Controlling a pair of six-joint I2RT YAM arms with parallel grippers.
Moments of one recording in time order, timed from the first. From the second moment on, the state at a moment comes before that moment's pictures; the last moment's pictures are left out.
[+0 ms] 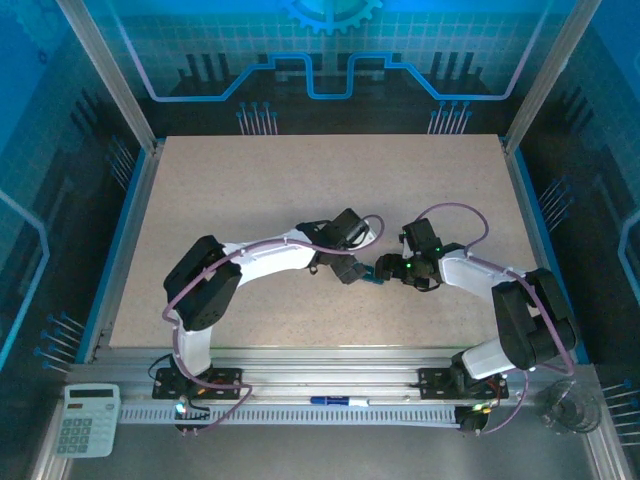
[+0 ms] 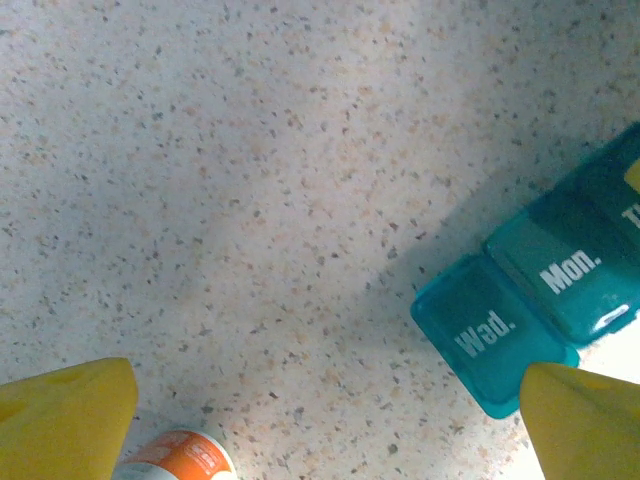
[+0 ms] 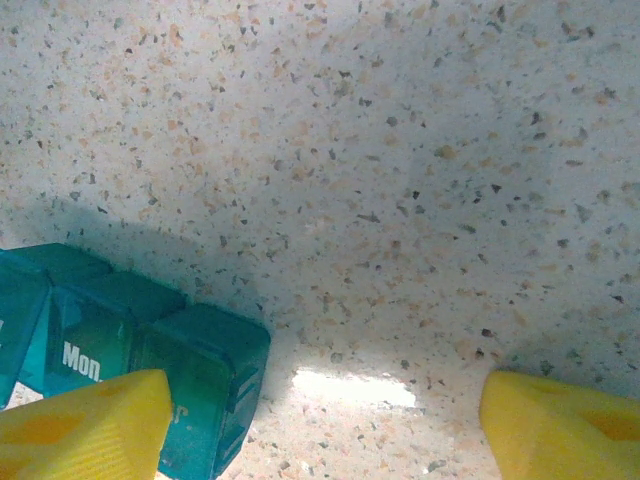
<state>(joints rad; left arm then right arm) -0.82 1.91 1.35 -0.47 -0.15 0.17 0.34 1.47 0.69 -0.38 -0.17 0.49</state>
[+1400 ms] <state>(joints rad) -0.81 1.95 1.33 -0.50 0.00 0.20 0.34 1.47 0.68 -0.37 -0.17 0.50</state>
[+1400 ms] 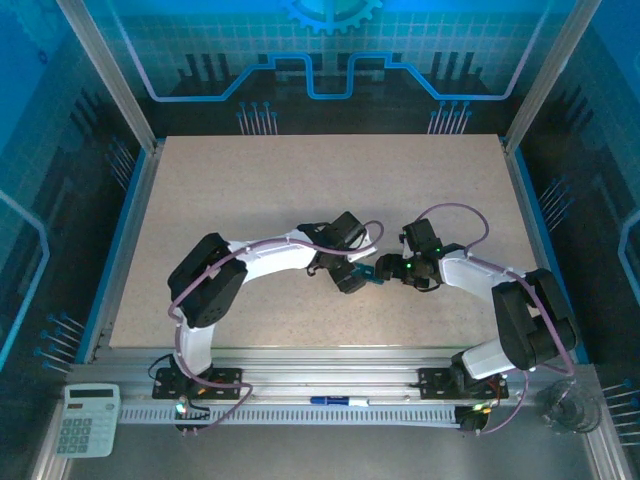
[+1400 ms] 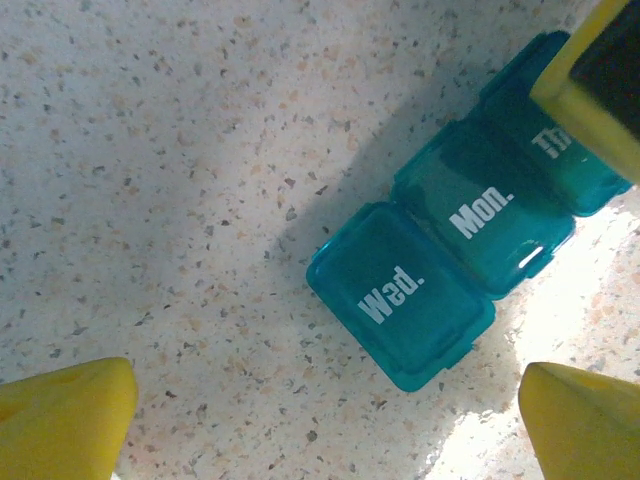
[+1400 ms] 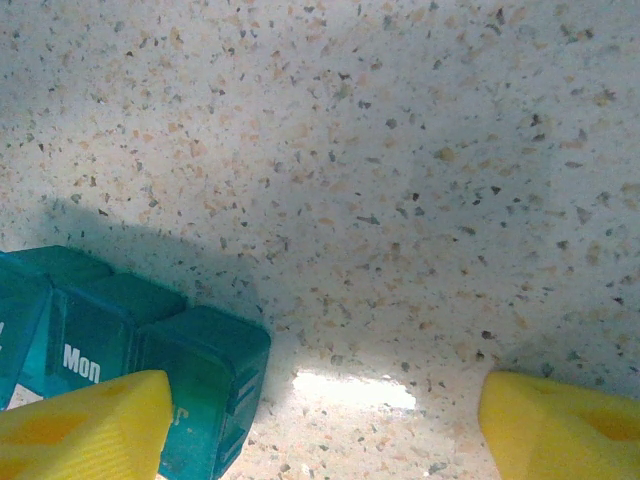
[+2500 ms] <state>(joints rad) -0.75 2.05 1.49 -0.52 -0.04 0.25 0.34 1.47 0.68 -0.37 -0.17 0.50</state>
